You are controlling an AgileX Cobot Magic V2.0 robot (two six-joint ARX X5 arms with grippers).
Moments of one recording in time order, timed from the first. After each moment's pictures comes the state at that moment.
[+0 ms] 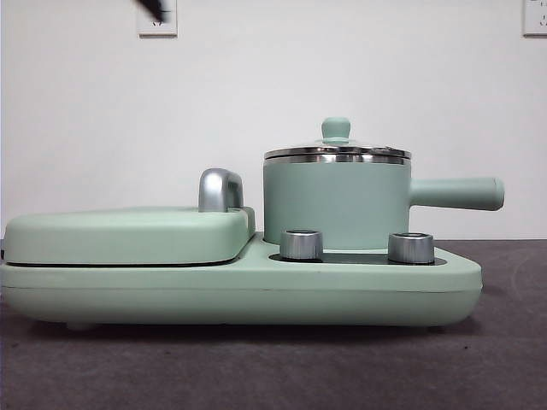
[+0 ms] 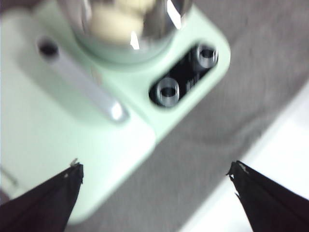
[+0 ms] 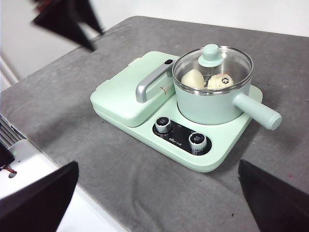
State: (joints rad) left arm -0.70 1.49 1.76 -1.36 0.16 0.06; right arm 0.49 0.23 1.04 -1.15 -0.26 0.13
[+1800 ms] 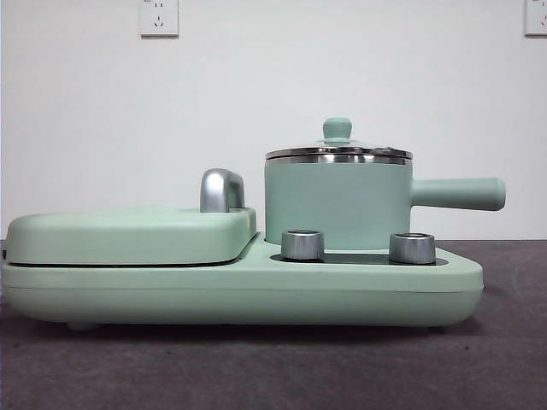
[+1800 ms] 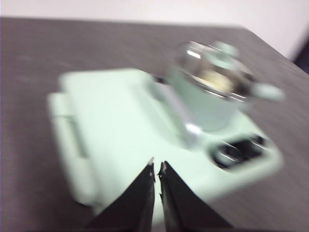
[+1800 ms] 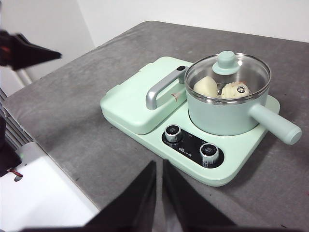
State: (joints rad) left arm -0.36 0.37 0.63 -0.58 0.16 -0.19; right arm 0.49 0.23 0.95 -1.04 -0.31 0.12
